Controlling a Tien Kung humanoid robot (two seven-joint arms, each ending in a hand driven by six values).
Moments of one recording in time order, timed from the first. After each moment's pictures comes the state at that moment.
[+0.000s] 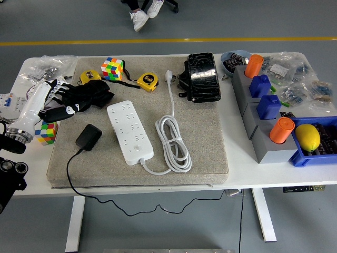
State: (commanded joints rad) left arm -0.23 0.31 -1.33 -1.20 1.73 0.17 -0.15; right arm -0.11 -0.24 1.15 0.35 -0.35 -0.10 0.00
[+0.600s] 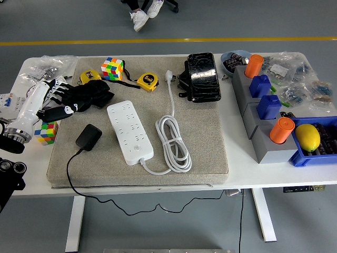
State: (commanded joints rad) left arm -0.22 0.31 -1.35 -1.21 1.73 0.17 -0.14; right arm -0.11 -0.23 1.15 0.35 -0.36 -0.09 0.00
